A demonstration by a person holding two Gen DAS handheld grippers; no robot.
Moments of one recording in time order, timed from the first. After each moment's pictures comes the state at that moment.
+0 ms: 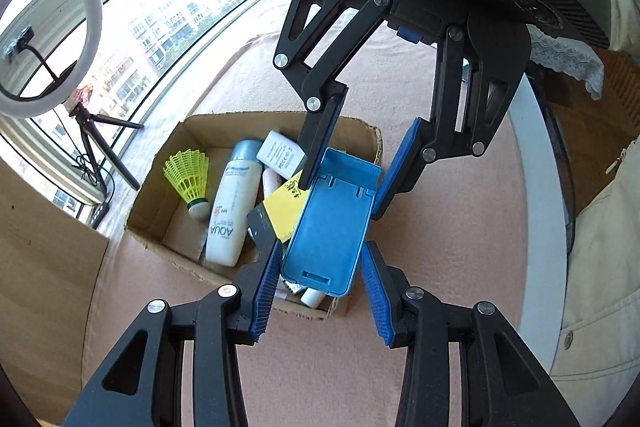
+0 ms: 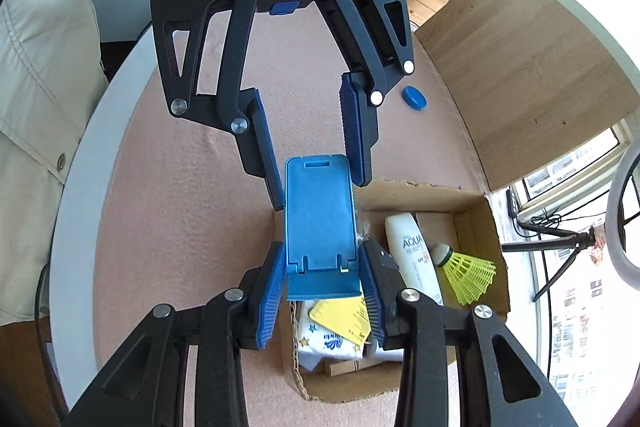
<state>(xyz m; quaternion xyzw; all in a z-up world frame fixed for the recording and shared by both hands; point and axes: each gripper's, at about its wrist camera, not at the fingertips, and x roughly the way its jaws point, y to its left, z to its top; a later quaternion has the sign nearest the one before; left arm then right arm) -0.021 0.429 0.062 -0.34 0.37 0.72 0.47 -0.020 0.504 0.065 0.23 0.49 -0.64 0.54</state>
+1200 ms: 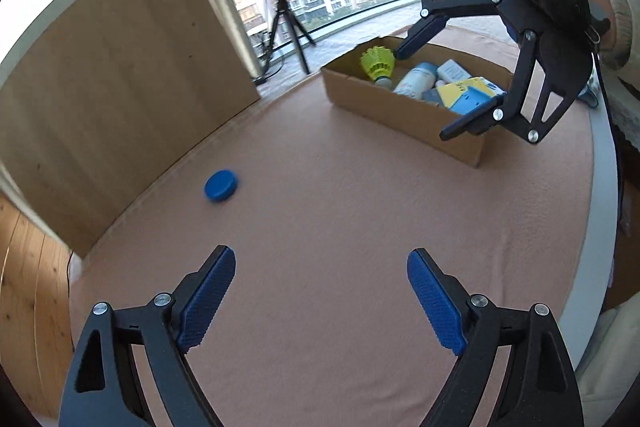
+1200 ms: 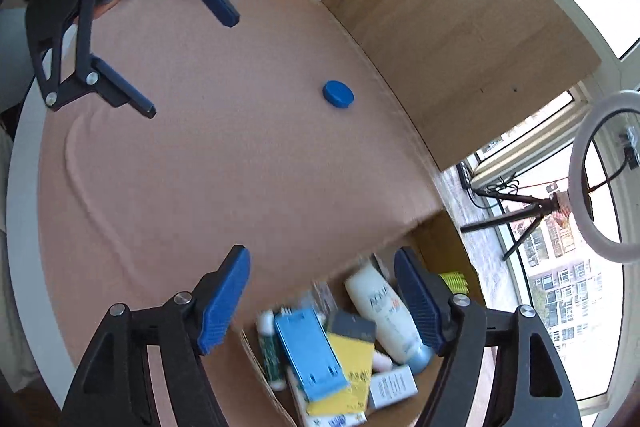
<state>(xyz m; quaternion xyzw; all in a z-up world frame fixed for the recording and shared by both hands) 0.003 0.167 0.059 -0.36 0.24 0.87 0.25 -0.039 0.350 0.078 0.30 0.44 -0.75 0.38</state>
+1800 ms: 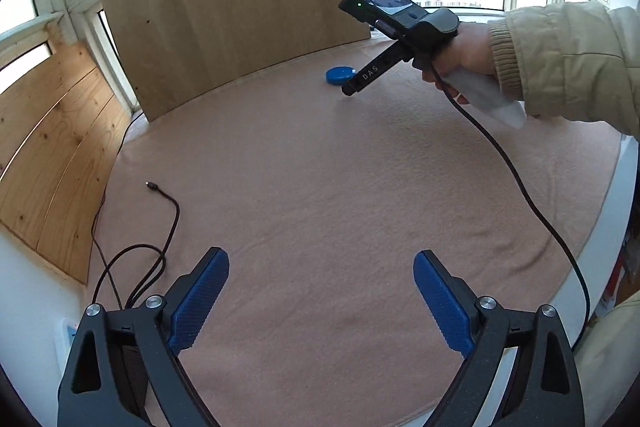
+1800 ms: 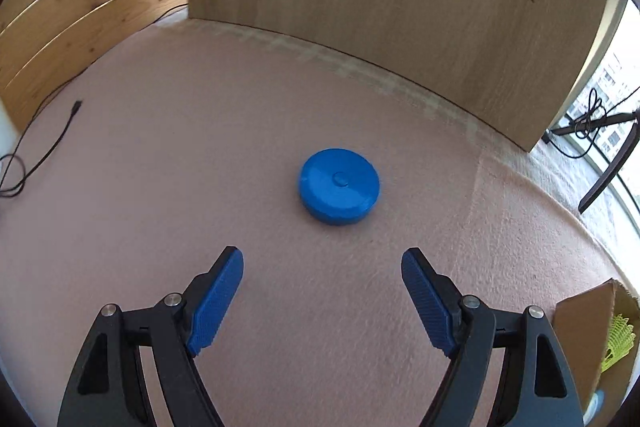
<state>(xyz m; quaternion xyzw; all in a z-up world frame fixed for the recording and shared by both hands) 0.076 -0.011 0.026 -0.40 0.15 0.89 0.14 -0.202 0.189 -0.017 0.46 0.18 -0.83 0.26</state>
